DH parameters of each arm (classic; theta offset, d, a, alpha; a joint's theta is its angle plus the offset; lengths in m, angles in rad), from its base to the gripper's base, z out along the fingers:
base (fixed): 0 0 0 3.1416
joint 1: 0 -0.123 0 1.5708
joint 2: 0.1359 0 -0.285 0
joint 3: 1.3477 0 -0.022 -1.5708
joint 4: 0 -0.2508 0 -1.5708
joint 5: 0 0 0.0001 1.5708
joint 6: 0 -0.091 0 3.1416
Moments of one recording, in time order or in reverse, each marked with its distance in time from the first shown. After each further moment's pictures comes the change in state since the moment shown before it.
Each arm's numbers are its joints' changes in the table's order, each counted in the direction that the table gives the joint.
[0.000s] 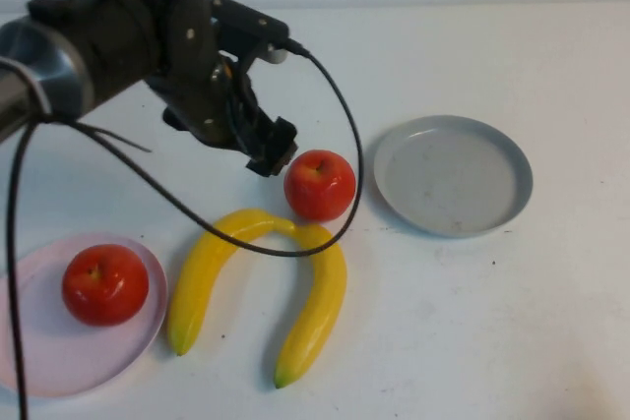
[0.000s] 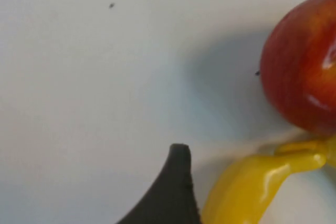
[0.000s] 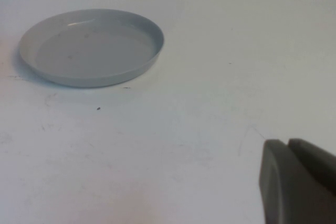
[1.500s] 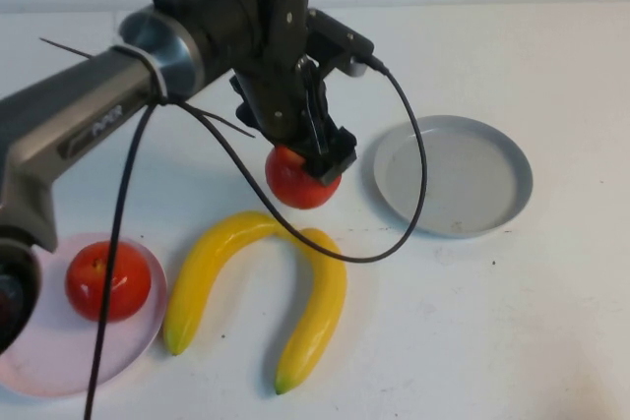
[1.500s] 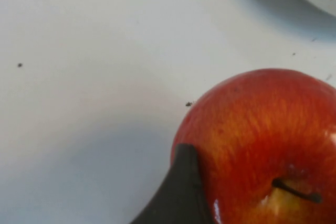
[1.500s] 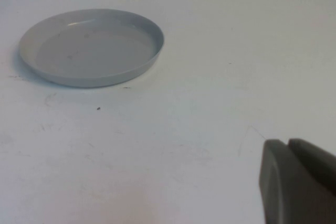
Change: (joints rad) right arm 0.000 0.000 0.000 0.000 0.000 0.000; left arm 0.105 0.228 -0.320 0.030 -0.215 -0.116
